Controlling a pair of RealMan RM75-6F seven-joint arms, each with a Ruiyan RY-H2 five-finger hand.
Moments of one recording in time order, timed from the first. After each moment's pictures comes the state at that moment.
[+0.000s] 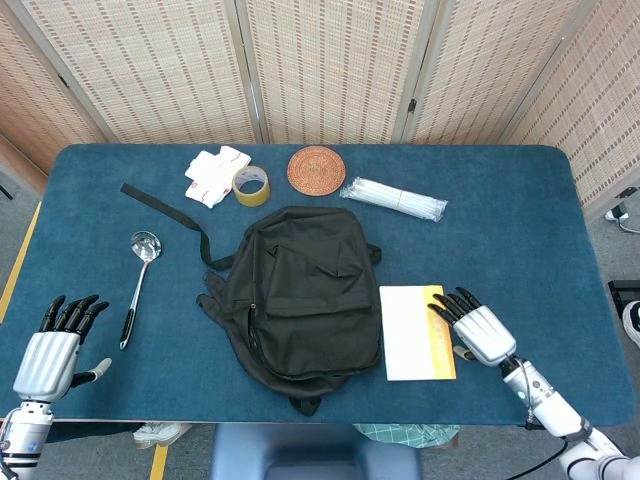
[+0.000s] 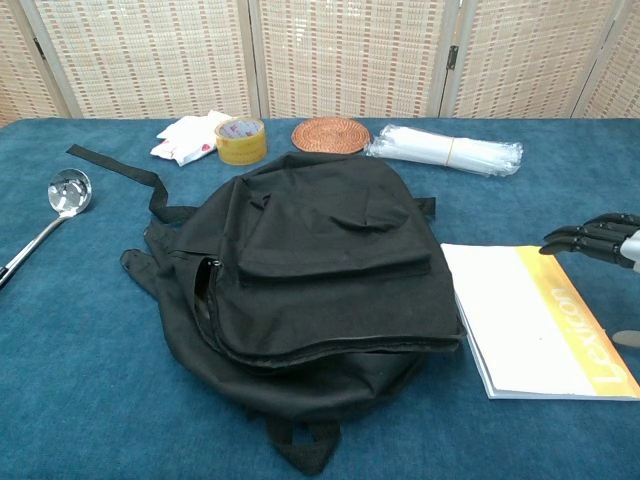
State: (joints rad) left arm -0.16 -1.17 -0.03 -1.63 1.51 1.43 0.16; right arm 0.39 -1.61 -0.10 -0.75 -1.78 1.30 0.23
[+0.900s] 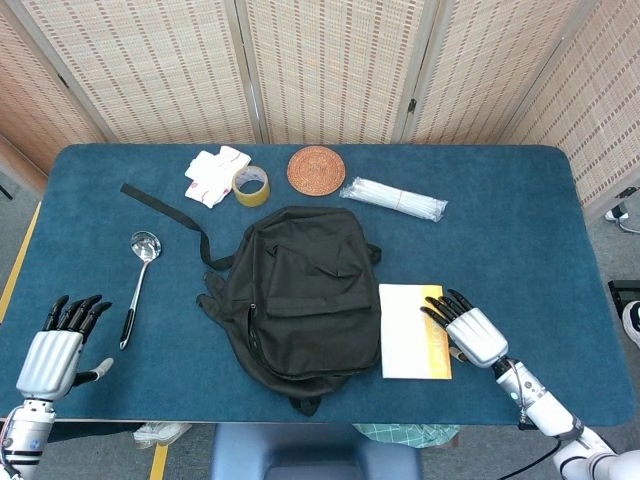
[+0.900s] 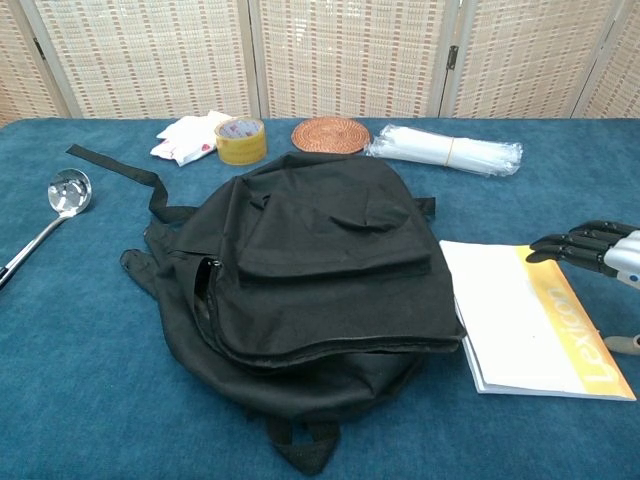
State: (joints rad) left arm -0.17 -1.17 -0.03 -1.62 1.51 1.41 0.17; right arm 0.40 -1.66 -0.13 -0.70 -1.78 1.33 0.24
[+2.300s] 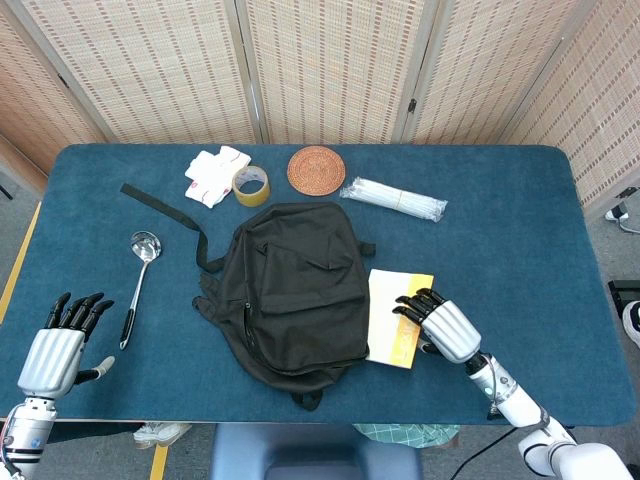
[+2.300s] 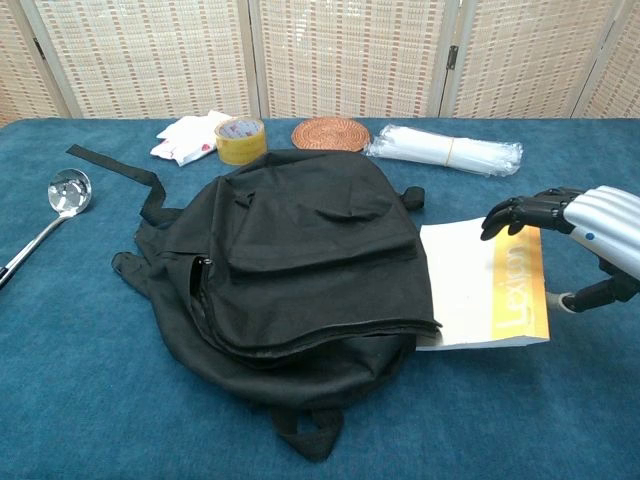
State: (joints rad) left arm -0.17 -1.17 -0.03 -1.62 1.51 1.41 0.17; right arm 0.45 -1.86 -0.10 -0.49 -1.79 1.56 0.46
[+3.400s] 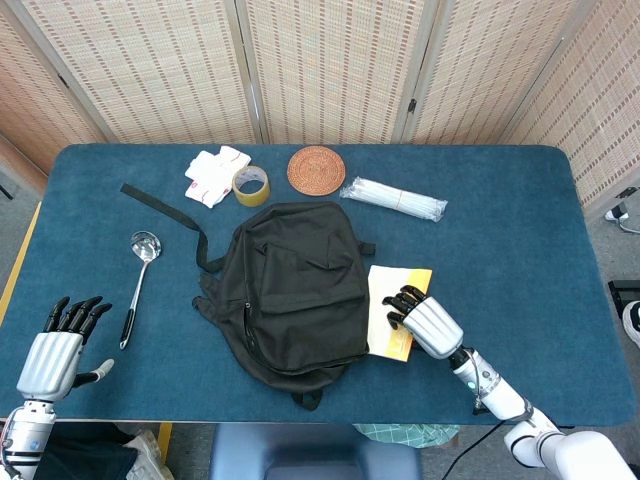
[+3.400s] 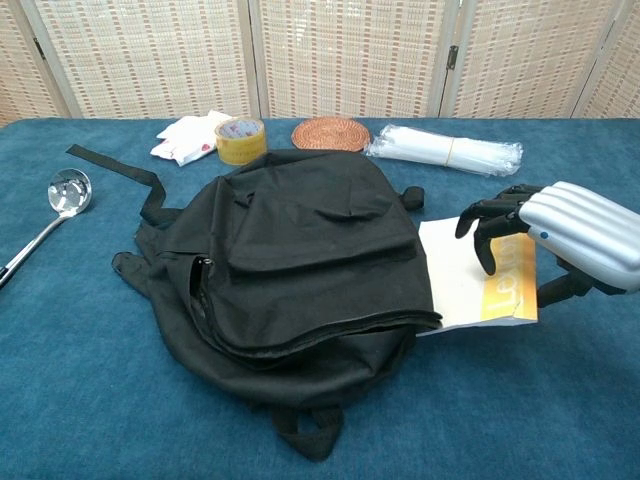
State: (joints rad) left arm -0.17 -1.18 -0.03 -1.60 1.51 1.42 0.13; right arm 0.51 -1.85 -0.09 -0.59 -1.78 1.51 0.33
